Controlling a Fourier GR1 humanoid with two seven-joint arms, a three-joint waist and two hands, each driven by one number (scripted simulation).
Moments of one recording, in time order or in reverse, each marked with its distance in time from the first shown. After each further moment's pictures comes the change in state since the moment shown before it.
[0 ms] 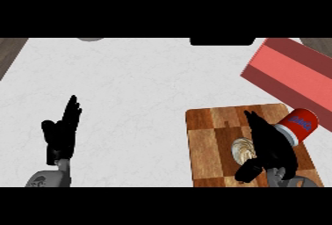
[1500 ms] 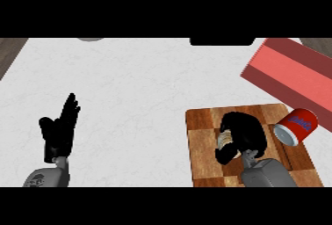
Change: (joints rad) left arm -0.017 -0.024 0.059 -0.002 -0.048 -0.048 0.018; right arm -0.095 0.185 -0.060 0.269 0.286 -0.028 -0.297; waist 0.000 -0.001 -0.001
